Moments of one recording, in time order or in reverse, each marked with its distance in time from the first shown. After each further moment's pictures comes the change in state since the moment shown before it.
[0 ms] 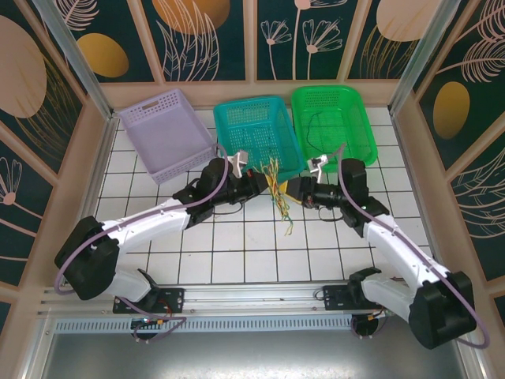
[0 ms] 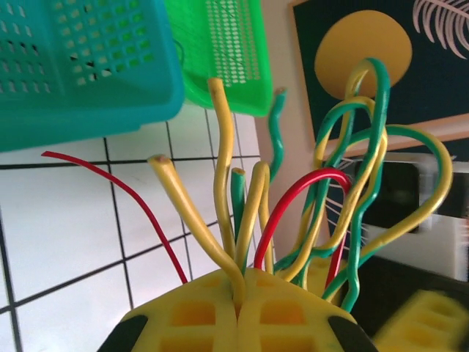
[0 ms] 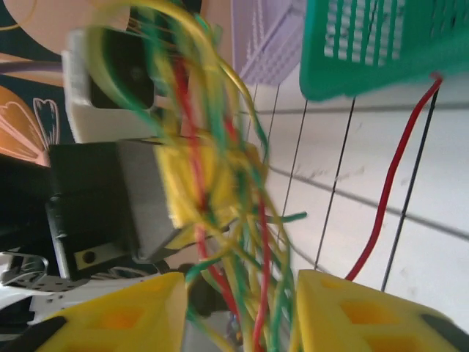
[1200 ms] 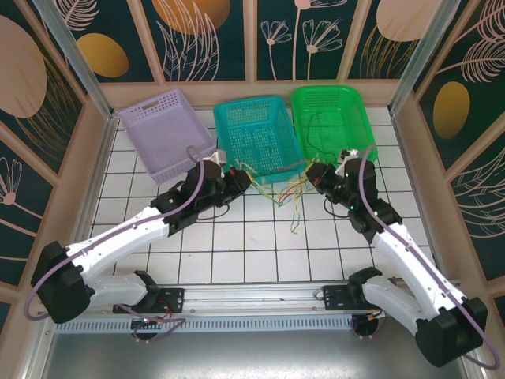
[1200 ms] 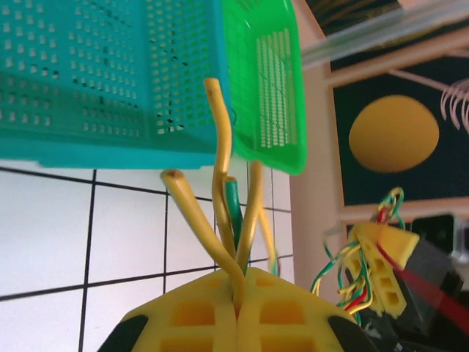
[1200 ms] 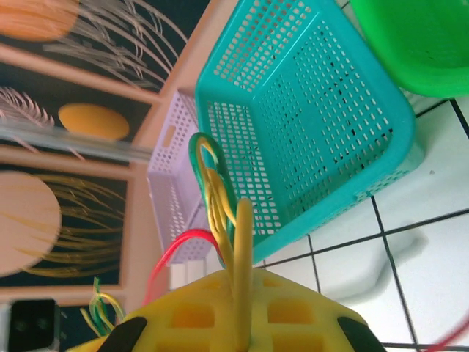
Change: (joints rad) left arm -0.018 -0.232 -0.010 -0.283 -0.280 -0.093; right arm 0.029 -0.148 0.043 -0.154 0.642 0.204
